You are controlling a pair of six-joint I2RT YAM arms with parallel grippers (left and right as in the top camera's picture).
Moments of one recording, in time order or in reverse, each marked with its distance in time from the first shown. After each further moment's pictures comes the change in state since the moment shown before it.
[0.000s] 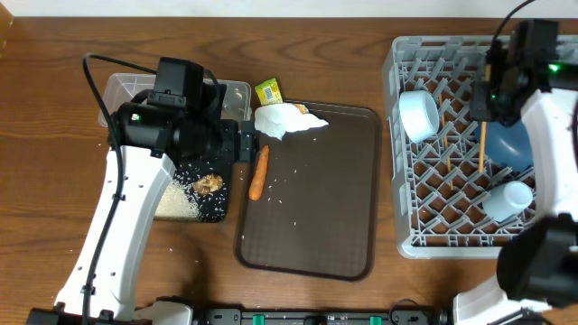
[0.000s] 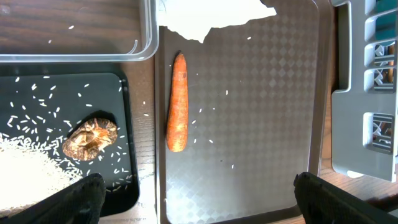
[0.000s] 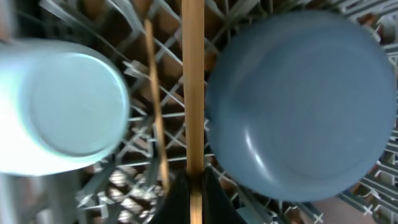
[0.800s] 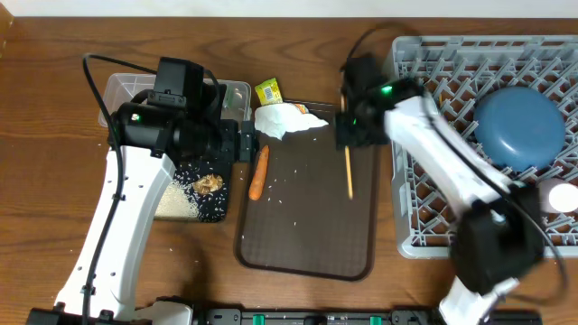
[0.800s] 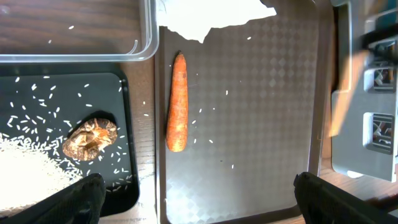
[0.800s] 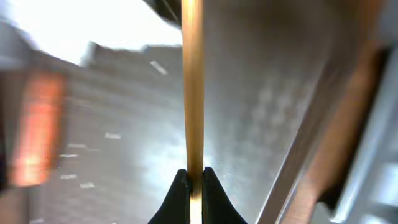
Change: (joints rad) left arm 0.000 0.000 0.000 0.000 0.000 0.000; right arm 0.550 0.037 -0.039 0.085 -0.219 0.398
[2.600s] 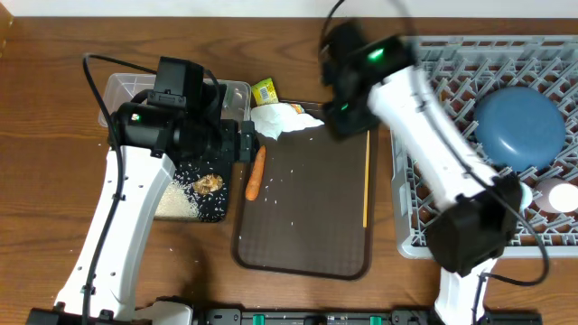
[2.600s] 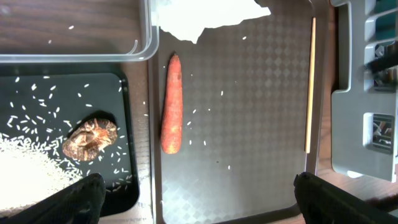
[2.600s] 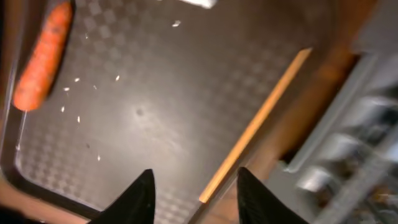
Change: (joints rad) left arm 0.000 0.000 0.000 0.000 0.000 0.000; right arm 0.112 0.214 0.359 -0.425 0.077 -0.129
